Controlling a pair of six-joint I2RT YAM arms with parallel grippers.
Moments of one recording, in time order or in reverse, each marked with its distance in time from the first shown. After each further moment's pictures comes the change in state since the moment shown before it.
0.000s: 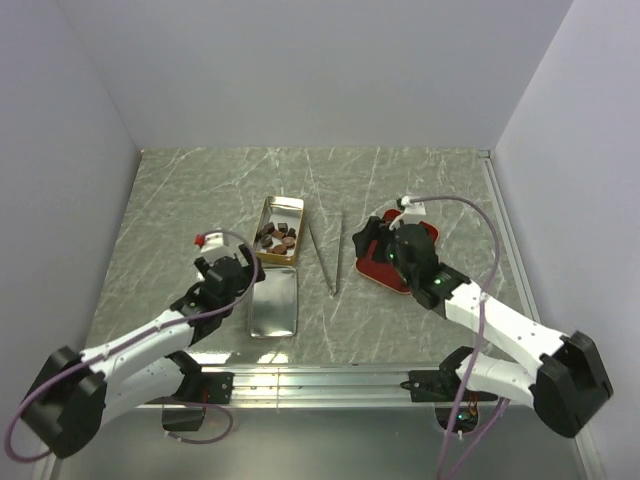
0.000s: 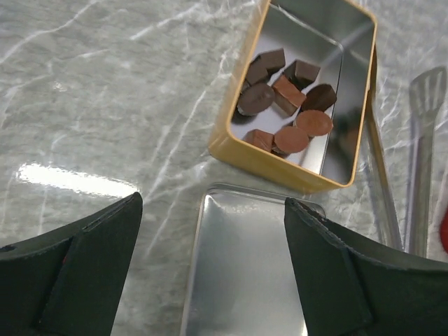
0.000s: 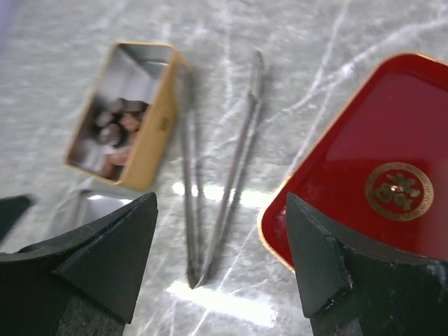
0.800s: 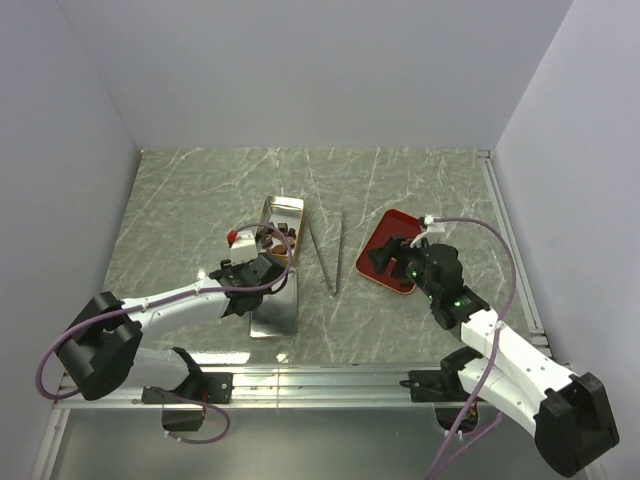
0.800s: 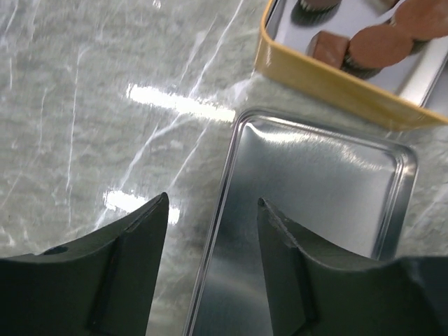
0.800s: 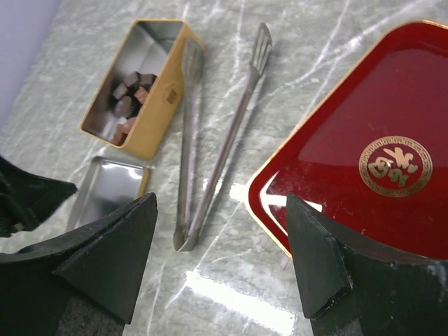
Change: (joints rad) left arm -0.195 0.387 0.345 -0.555 -0.174 -0.212; right arm -0.177 -0.237 -0.253 0.114 -0.284 -0.018
